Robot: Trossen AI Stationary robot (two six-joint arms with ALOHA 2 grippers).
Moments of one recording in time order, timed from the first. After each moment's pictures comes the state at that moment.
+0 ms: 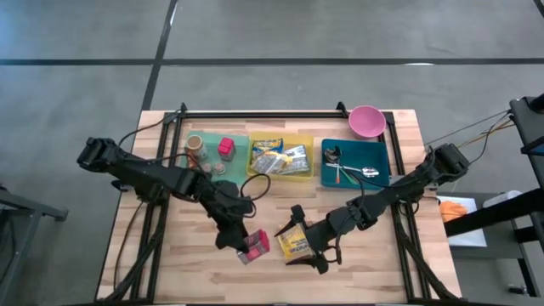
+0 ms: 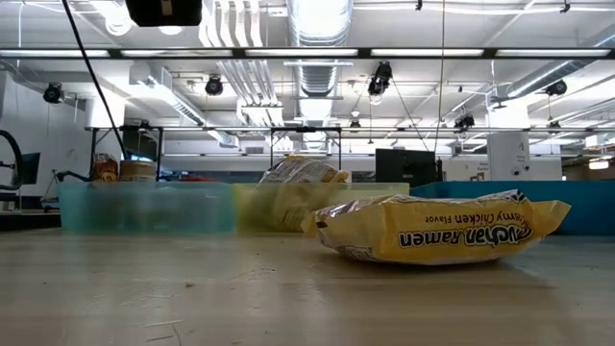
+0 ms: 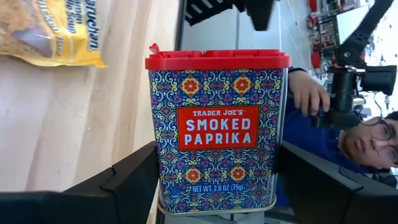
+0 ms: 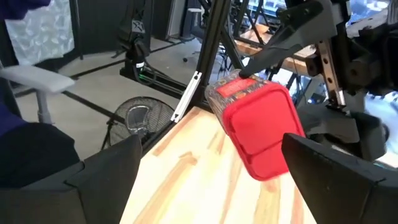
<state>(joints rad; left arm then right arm) -0.29 1.40 1.11 -0.34 0.48 -0.87 0.47 1.59 0.98 0.45 0.08 -0.16</state>
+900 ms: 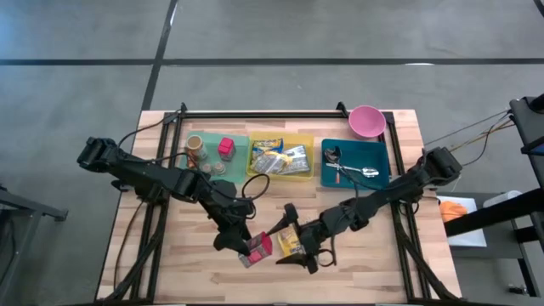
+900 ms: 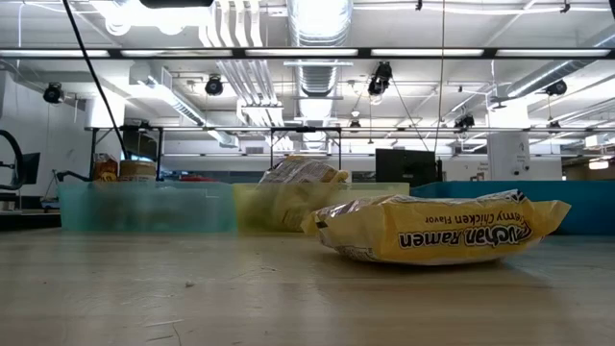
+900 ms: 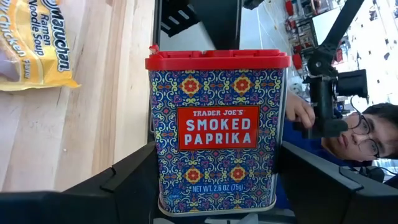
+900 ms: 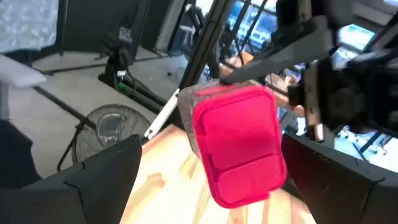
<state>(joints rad) -0.30 1.40 1.11 -0.25 0.49 -0.86 0.45 1.67 1.03 0.57 0.09 -0.34</state>
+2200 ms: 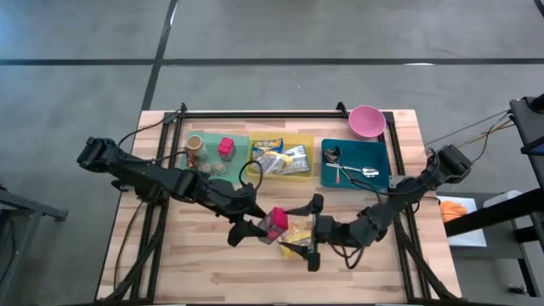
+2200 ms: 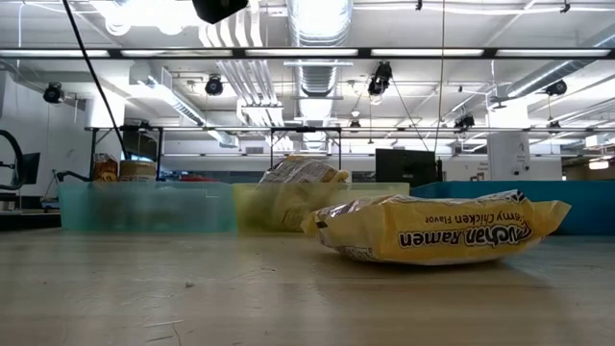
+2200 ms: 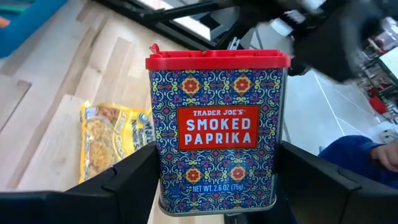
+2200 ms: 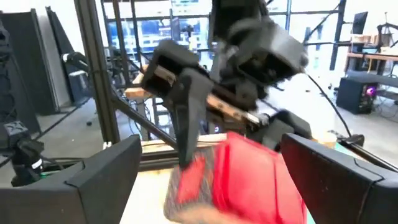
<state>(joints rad) -0.31 1.40 1.11 -0.17 0.07 -0.64 0.60 1.58 1.03 0.60 0.73 0.08</state>
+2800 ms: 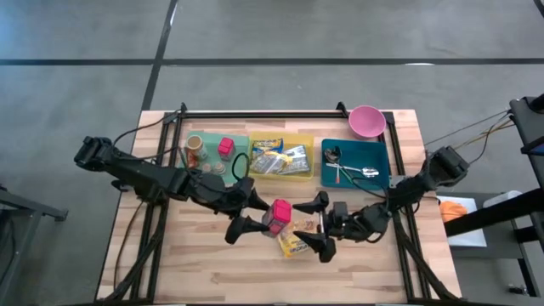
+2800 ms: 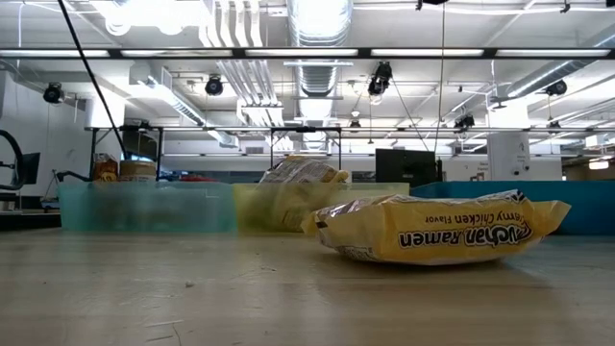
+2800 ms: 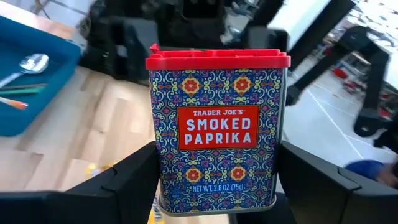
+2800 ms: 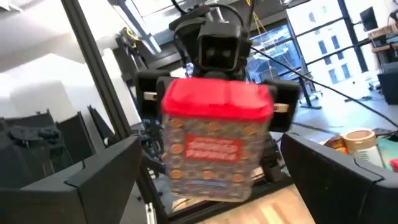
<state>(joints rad) -0.31 1.36 1.11 -0.05 -0.01 -0.50 0.59 1.62 0.75 1.25 0.68 0.20</state>
